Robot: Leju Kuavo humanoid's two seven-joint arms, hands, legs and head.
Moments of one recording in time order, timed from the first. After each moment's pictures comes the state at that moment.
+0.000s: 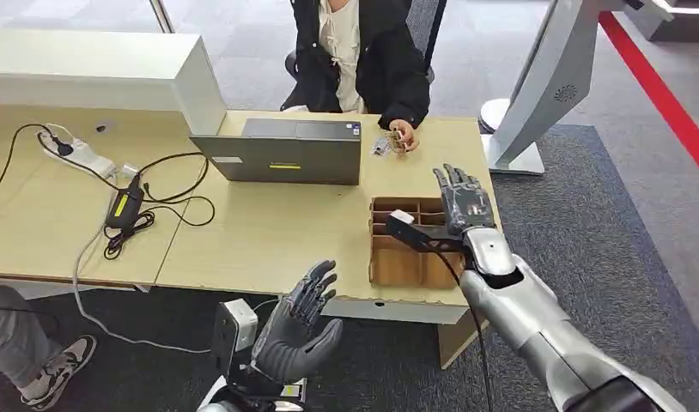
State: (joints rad) left arm -0.13 0.05 -0.84 -1.67 0.14 0.22 -0.18; right arm -0.72 -0.21 0.69 -0.85 0.96 -0.32 0.32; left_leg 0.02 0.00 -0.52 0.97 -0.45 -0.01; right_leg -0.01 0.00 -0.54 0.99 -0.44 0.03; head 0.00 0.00
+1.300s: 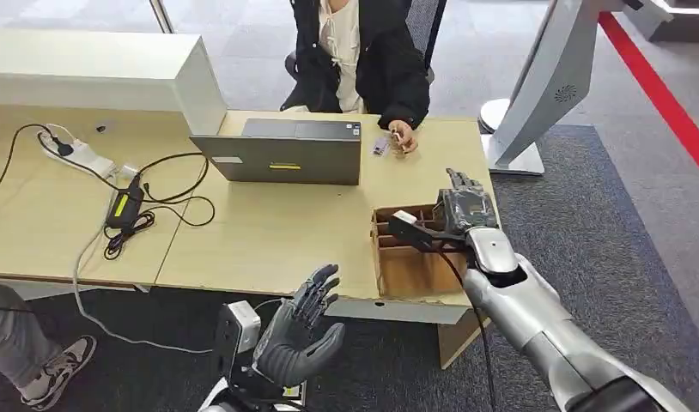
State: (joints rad) left arm -0.12 0.05 -0.84 -1.67 0.14 0.21 -0.16; right arm -0.72 -0.22 0.69 -0.86 0.95 -0.25 0.32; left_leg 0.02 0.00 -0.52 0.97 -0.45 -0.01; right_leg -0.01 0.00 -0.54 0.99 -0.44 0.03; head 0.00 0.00
